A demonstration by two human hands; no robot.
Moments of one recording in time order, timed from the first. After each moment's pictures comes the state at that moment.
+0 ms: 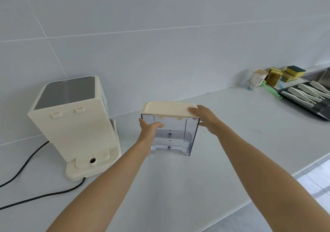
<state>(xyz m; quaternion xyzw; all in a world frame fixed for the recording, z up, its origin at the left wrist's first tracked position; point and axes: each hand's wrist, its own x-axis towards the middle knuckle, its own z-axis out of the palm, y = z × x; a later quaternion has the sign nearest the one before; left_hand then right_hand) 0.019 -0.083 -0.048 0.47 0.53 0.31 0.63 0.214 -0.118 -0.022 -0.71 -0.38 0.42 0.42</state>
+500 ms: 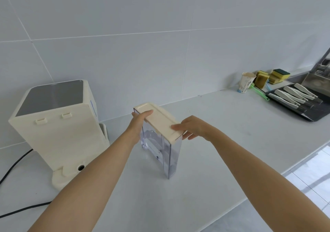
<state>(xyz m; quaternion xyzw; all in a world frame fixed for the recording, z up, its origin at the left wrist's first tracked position) 0.029 -0.036 -0.038 0.46 0.49 0.31 0.67 0.201 -0.137 -0.007 -0.72 -0.48 0.43 0.24</state>
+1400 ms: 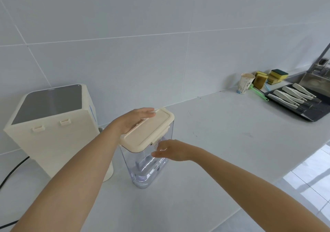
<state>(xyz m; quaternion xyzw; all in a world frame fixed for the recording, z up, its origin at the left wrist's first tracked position) 0.011 -0.003 -0.002 0.67 0.40 0.10 0.61 0.139 -0.137 -0.036 -0.67 -0.62 0.40 0.08</state>
